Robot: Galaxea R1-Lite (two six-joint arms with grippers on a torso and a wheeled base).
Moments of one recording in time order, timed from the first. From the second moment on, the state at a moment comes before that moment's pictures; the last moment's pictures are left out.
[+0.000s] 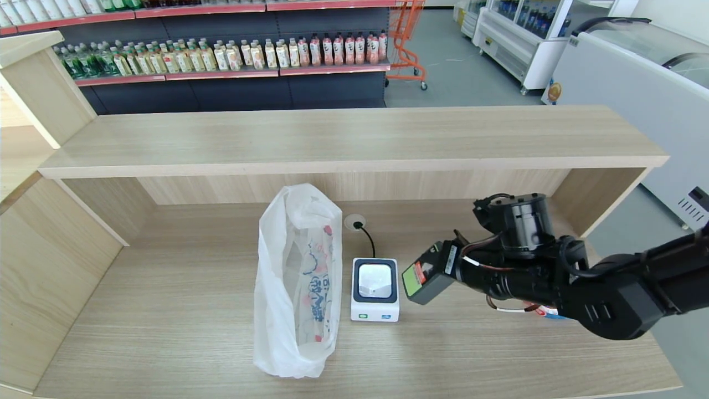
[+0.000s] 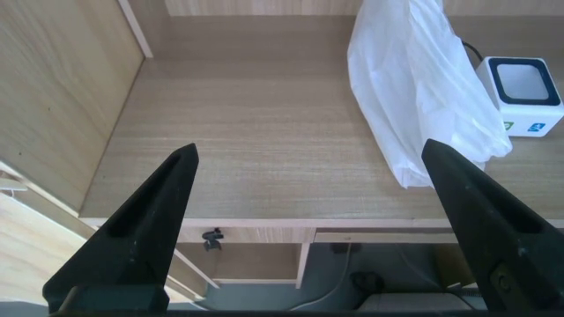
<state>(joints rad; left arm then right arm) 0.00 0.00 0.00 0.00 0.00 0.00 0.52 1.87 -0.85 -0.54 0.02 0.65</state>
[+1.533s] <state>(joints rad) 0.00 0.00 0.00 0.00 0.00 0.00 0.57 1.97 -0.95 -0.61 0.11 0.56</state>
